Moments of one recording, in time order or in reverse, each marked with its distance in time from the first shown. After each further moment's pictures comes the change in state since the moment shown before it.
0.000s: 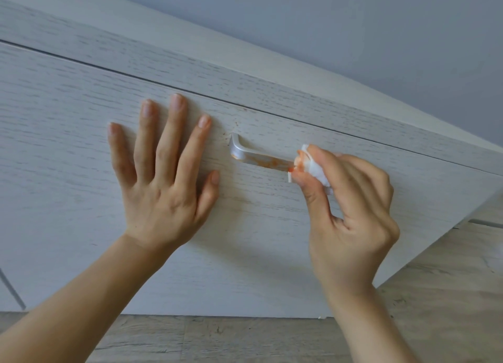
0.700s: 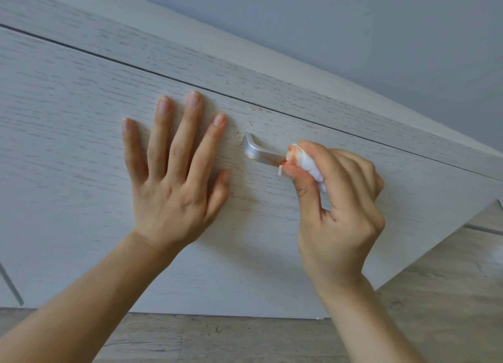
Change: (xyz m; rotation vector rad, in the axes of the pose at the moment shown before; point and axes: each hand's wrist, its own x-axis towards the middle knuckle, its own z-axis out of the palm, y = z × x) left_hand 0.001 0.001 -0.002 -0.016 -0.011 -0.002; right_hand 0.002 -0.012 0.013 -0.012 -0.015 -0.022
